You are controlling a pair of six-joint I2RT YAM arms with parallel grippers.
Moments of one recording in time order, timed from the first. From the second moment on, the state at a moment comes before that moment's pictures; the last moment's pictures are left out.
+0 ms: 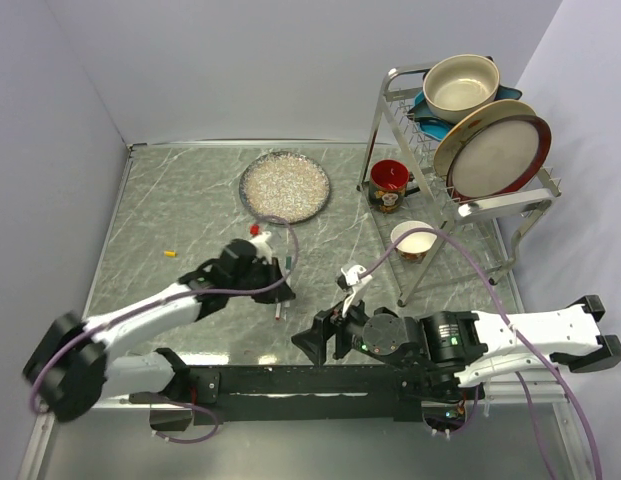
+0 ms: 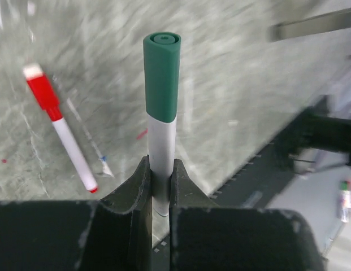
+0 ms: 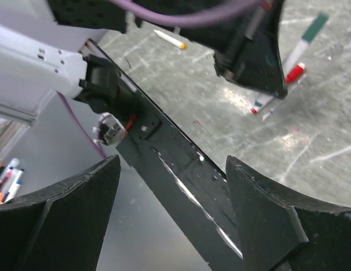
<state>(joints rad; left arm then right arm) -0.72 1.16 0.60 -0.08 0.28 -0.66 1.62 0.90 0.92 -0.43 0.58 0.71</state>
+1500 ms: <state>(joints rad) -0.87 1.29 0.88 -0.35 -0.16 -0.99 1.62 0.71 0.76 -0.40 0.53 0.78</state>
